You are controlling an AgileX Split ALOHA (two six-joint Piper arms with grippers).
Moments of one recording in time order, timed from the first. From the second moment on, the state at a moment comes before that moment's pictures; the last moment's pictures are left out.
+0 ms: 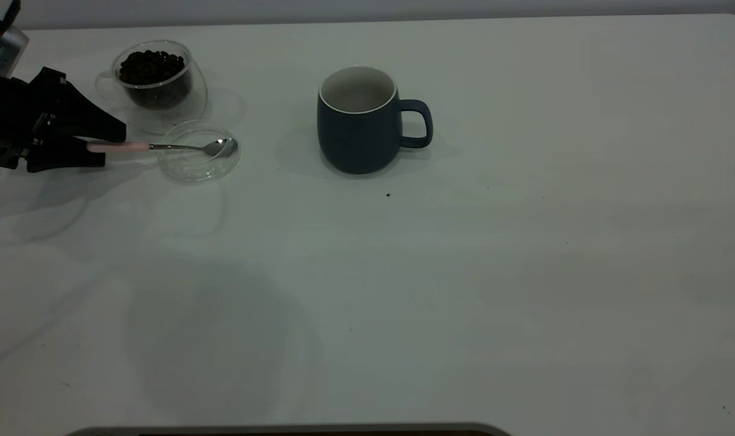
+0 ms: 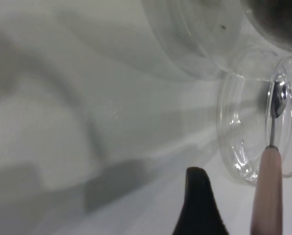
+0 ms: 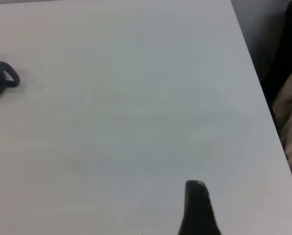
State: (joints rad) left arm 0.33 2.52 -1.40 -1.27 0.77 1.26; right arm 0.06 0.00 -0.48 -0.09 1.13 0.14
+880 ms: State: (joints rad) left arm 0.33 2.52 -1.40 -1.24 0.82 1.21; right arm 0.06 0.00 -0.48 -0.09 1.13 0.14
